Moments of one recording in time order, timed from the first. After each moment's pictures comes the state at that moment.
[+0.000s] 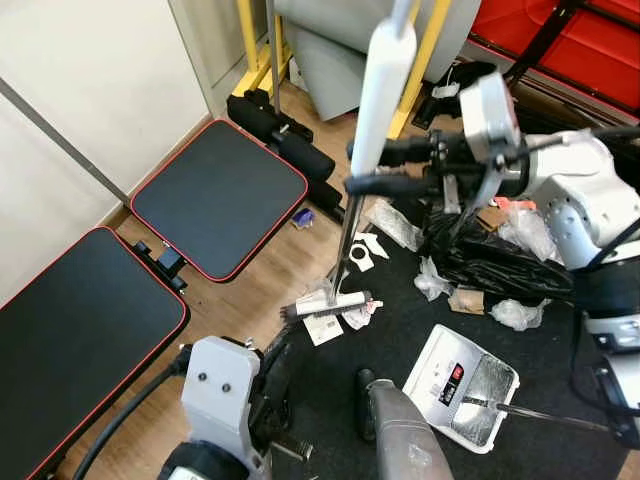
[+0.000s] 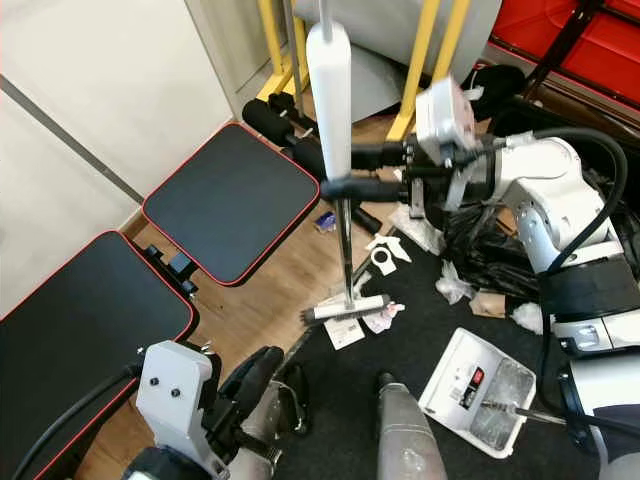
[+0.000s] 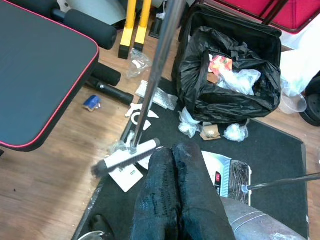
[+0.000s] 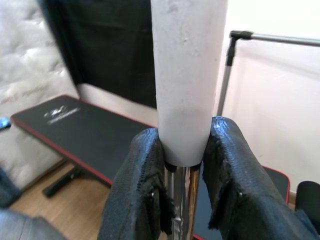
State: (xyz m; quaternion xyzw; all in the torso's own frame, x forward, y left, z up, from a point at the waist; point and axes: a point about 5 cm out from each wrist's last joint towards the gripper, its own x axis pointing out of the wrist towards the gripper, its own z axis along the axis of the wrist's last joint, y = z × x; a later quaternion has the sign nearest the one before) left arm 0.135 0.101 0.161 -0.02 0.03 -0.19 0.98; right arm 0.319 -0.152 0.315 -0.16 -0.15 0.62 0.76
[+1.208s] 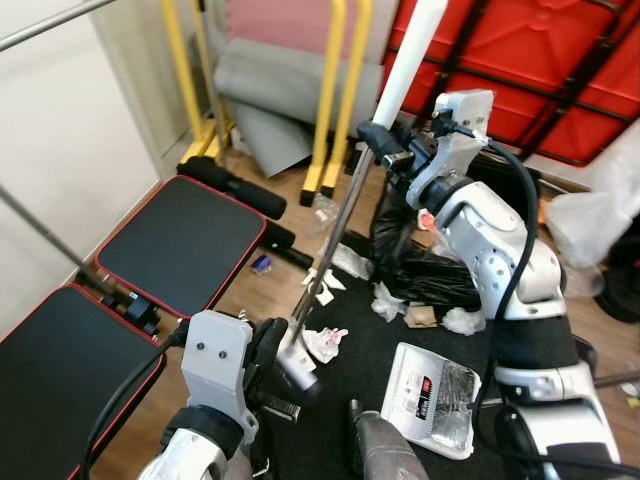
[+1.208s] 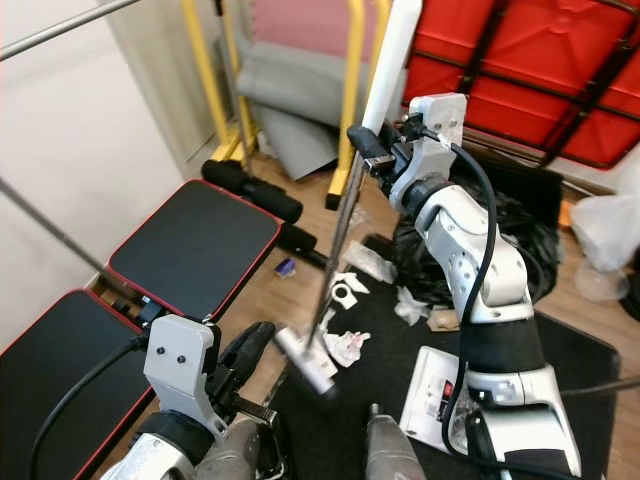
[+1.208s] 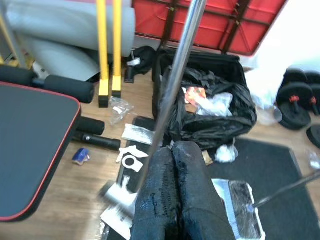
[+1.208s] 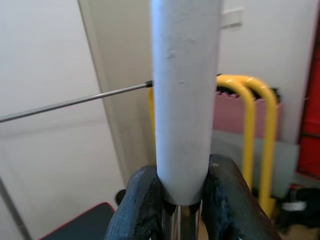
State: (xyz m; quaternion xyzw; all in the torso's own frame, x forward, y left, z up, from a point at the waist) left arm 0.164 0.113 0.152 0.00 0.01 -0.15 0.99; right arm 0.336 -0.122 0.267 0.05 -0.12 0.23 0.96
